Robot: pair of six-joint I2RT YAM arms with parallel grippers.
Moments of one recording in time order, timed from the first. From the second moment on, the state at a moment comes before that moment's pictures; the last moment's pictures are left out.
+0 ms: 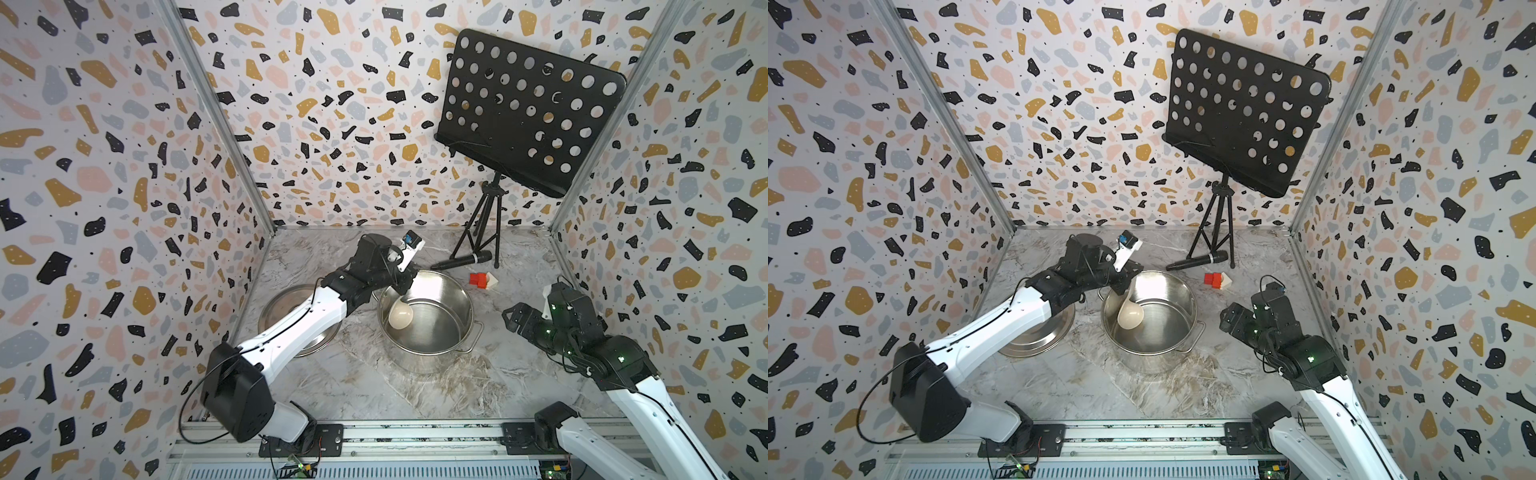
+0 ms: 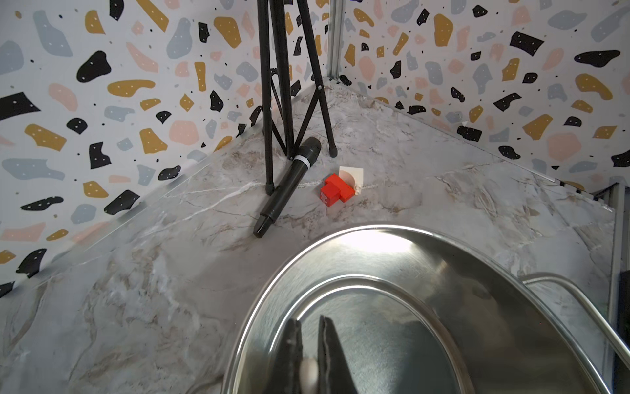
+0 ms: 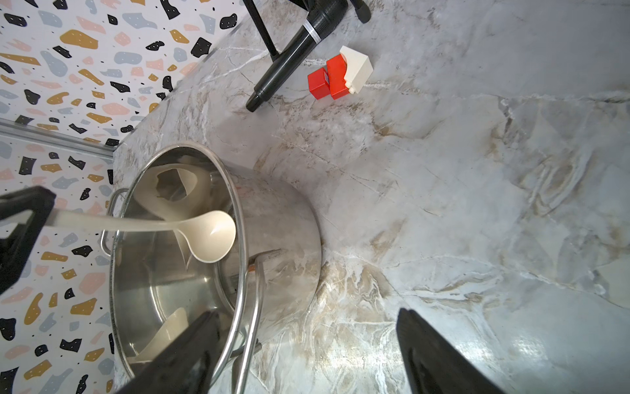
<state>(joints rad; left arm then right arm) -0.61 1.50 1.30 -0.28 0.26 0.14 0.43 0.74 0.98 -1.01 0.04 0.83</state>
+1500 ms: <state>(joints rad) -0.82 1.17 1.05 -0.40 0.19 0.19 0.43 0.71 0.97 -1.00 0.08 0.83</state>
